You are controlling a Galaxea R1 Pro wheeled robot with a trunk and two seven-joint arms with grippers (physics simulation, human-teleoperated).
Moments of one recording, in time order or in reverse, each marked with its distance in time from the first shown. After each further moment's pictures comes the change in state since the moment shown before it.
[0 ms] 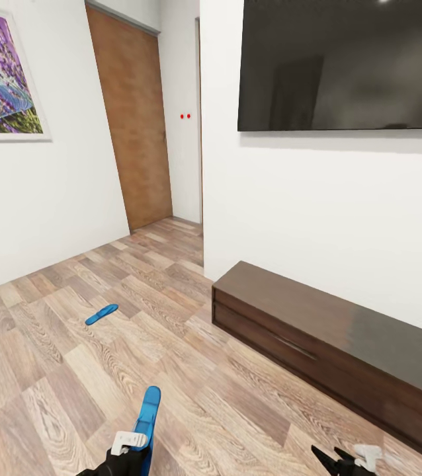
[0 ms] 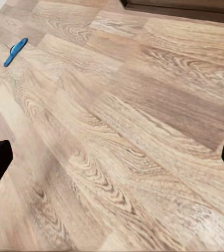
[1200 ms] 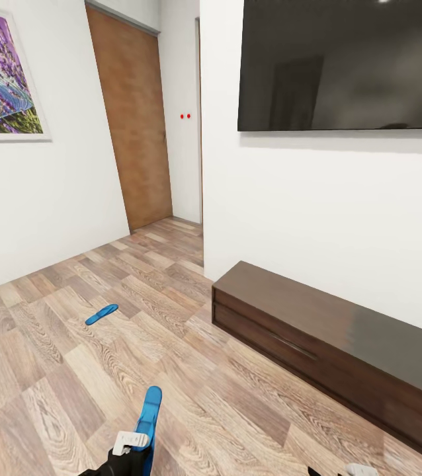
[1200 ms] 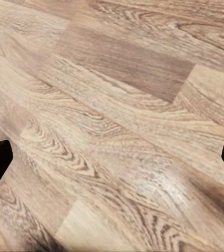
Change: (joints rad) left arm 0.000 -0.008 0.000 0.002 0.004 -0.001 0.006; right arm 0.000 0.070 0.002 0.078 0.091 -0.019 -0.273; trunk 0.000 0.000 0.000
